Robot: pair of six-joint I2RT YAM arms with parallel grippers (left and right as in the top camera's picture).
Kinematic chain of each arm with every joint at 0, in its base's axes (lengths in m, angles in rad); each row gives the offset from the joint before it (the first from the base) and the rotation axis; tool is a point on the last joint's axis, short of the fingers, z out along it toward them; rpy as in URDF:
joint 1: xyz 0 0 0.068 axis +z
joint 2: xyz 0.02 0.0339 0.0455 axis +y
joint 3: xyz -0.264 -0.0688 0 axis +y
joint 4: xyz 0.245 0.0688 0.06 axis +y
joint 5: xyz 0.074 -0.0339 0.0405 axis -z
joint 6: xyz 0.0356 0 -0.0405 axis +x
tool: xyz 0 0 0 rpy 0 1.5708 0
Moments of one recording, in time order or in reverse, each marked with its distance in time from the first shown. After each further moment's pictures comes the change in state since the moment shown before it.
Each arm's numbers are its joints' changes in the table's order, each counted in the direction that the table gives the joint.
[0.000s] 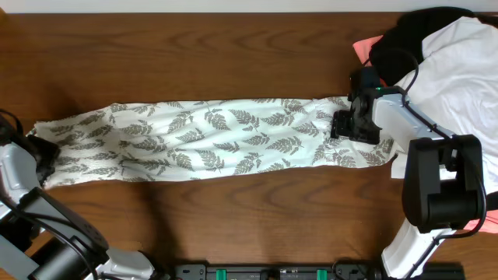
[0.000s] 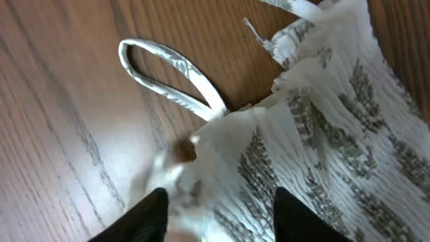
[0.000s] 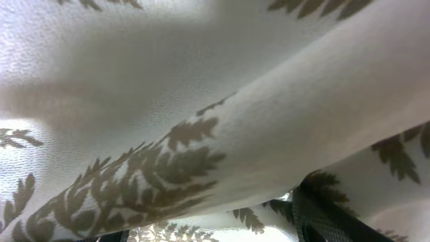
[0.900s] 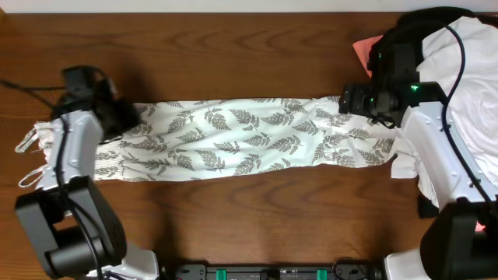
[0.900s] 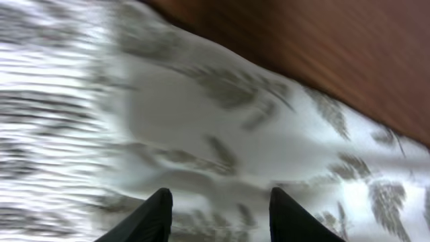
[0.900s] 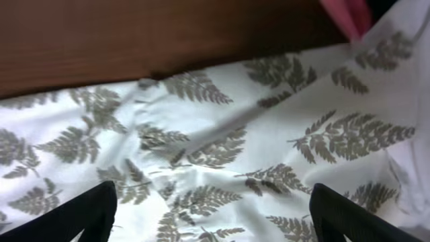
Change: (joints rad) left arm -0.505 0.000 0.000 0.009 0.268 0.229; right arm -0.036 -0.290 -0.056 0.023 -0.083 -0.026
